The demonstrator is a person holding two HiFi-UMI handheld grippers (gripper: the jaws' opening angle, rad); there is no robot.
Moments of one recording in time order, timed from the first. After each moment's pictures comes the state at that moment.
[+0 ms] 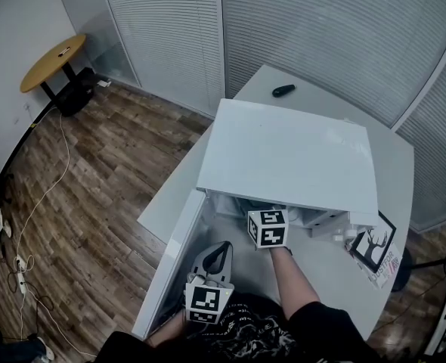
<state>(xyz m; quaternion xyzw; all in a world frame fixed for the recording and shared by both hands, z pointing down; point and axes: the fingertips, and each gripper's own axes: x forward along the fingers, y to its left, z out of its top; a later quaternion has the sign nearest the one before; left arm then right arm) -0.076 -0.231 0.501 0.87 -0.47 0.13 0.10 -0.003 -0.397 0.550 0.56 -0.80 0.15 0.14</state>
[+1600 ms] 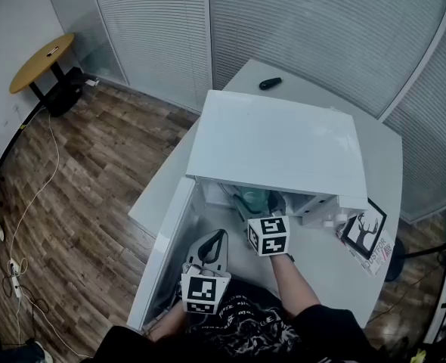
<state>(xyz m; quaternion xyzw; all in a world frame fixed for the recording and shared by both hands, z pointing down) -0.070 -0.229 0.490 0.87 -0.48 0.11 0.09 0.015 -0.346 0.539 0.56 -0.81 0.13 0.13</state>
